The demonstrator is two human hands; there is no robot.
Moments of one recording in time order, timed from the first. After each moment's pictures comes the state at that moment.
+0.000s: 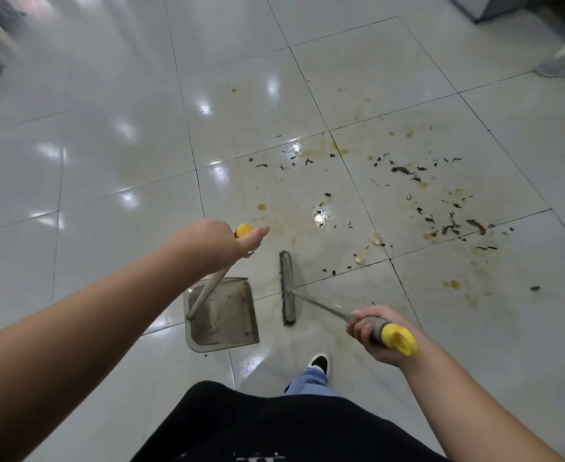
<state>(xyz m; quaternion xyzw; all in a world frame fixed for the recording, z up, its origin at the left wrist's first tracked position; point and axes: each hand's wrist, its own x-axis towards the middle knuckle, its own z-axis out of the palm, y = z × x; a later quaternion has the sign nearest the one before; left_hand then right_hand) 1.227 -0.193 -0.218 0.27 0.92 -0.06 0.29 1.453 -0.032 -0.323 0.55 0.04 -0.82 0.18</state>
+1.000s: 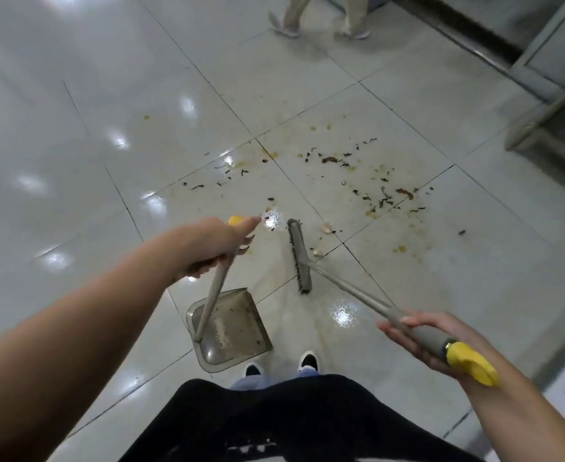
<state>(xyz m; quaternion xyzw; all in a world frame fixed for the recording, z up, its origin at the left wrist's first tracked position) 1.227 -0.126 -0.201 0.24 0.86 0.04 0.45 1.557 -0.023 -0.282 0.59 0.10 -0.80 -0.03</state>
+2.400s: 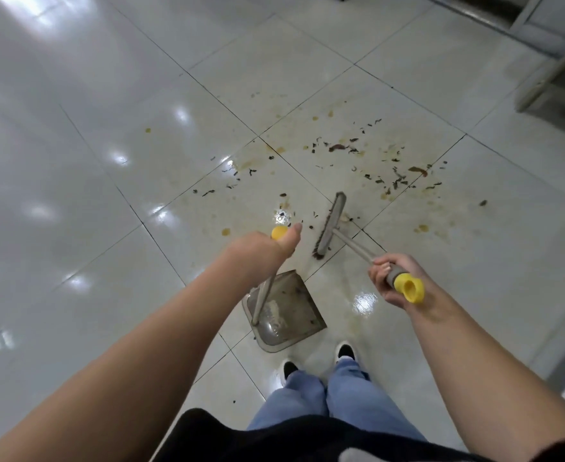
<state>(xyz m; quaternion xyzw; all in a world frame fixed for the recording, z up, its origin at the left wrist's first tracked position) 1.228 -0.139 -0.219 0.33 0.85 0.02 0.41 1.435 -0.028 -0.334 0.53 -0.06 -0.84 -0.13</state>
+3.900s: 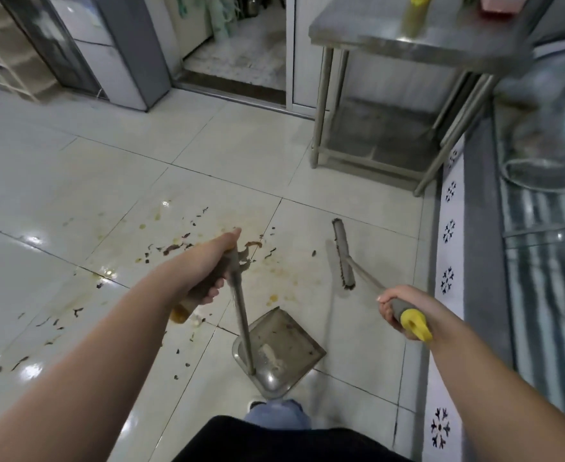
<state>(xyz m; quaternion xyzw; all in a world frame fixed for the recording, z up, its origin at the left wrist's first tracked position) 1.519 0.229 -0.180 0.38 0.72 0.10 0.57 1.836 0.227 -0.273 0.65 0.04 -0.72 -0.23</state>
